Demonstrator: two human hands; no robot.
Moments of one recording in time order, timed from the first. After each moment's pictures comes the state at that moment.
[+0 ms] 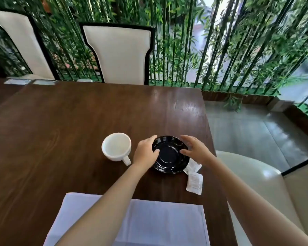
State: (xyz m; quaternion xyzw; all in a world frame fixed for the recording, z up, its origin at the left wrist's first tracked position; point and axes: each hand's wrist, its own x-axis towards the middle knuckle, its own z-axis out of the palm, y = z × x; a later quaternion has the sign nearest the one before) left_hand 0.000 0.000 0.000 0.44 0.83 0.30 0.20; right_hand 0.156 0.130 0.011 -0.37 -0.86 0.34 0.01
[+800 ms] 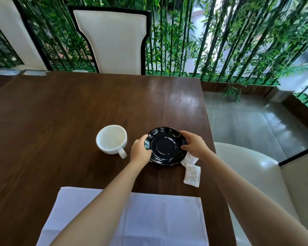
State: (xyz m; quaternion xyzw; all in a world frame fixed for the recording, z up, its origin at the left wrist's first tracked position) left_hand 0.009 -0.008 -0.013 0.31 0.85 0.35 0.25; right_hand 0.155 0.131 -0.004 -0.42 -0.82 0.39 0.05
